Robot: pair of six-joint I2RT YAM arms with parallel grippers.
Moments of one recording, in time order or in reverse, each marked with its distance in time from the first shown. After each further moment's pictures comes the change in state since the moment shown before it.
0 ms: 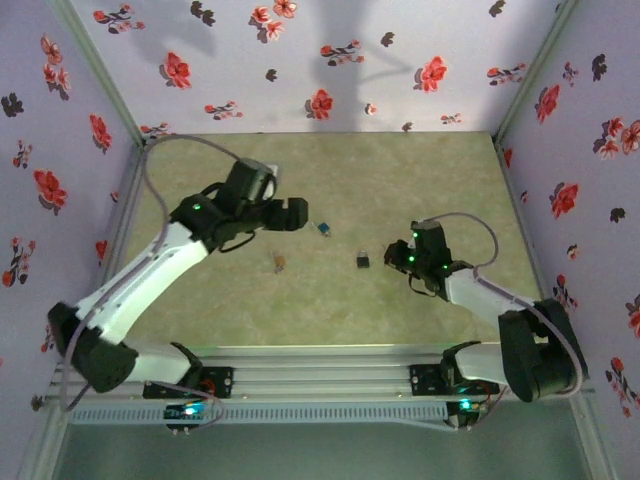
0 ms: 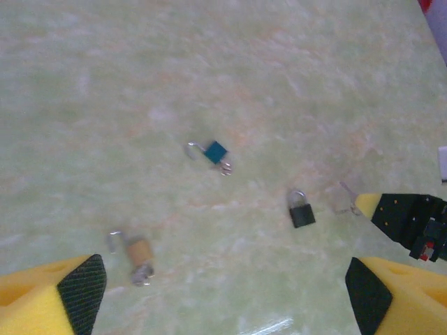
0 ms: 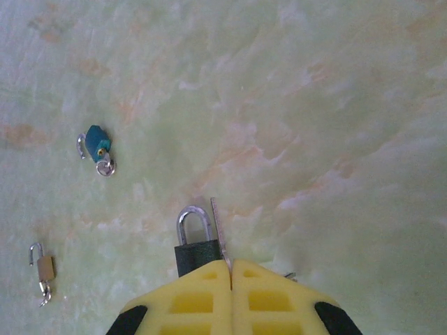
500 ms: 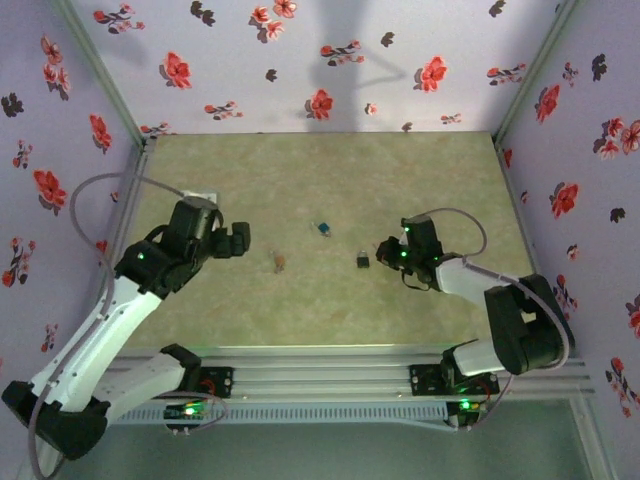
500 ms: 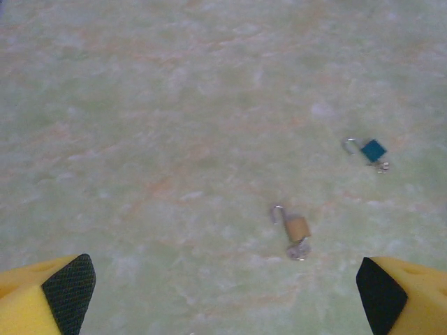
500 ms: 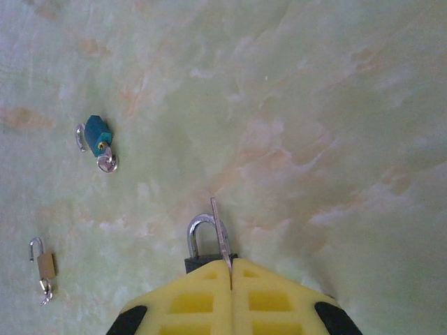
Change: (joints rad) left arm 0.137 -0.329 -0.308 -0.044 -0.219 0.088; right arm 0.024 0.128 0.055 0.036 -0.034 0.000
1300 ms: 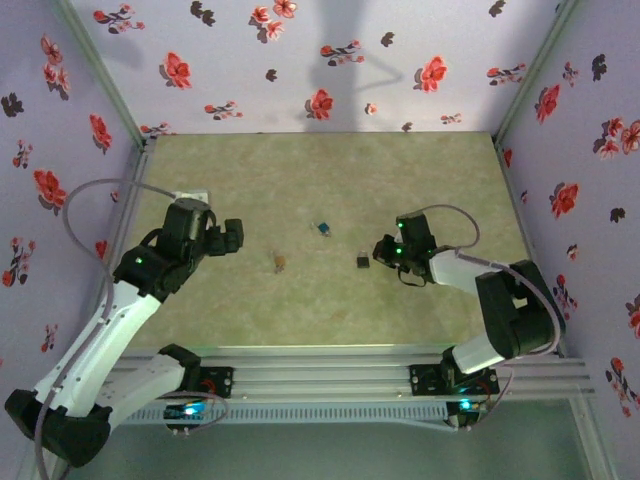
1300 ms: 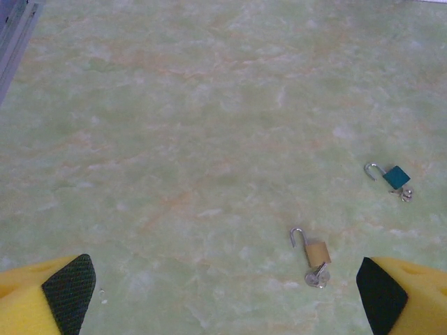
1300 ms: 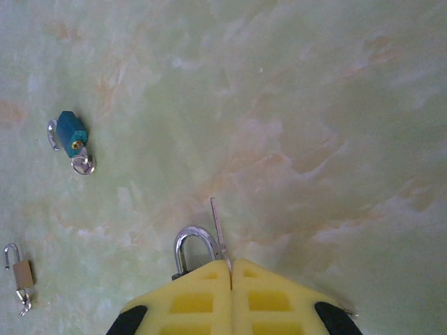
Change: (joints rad) left arm 0.057 -0.023 -0.051 0.081 -0.010 0.020; right arm 0.015 0.089 0.065 -0.040 0.012 -0.003
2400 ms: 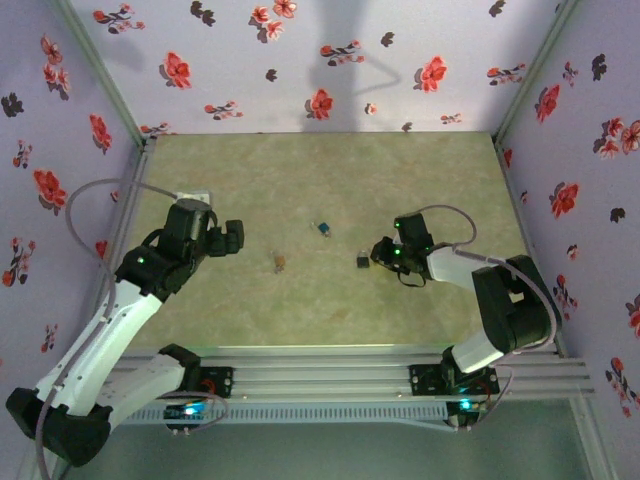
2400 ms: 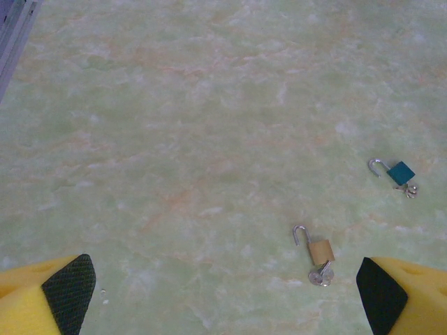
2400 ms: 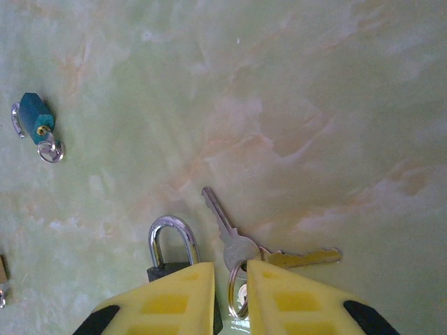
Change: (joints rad) left arm 0.000 0.004 -0.012 0.008 0.000 0.007; right arm 0.005 0.032 0.026 -0.062 0.000 -0.015
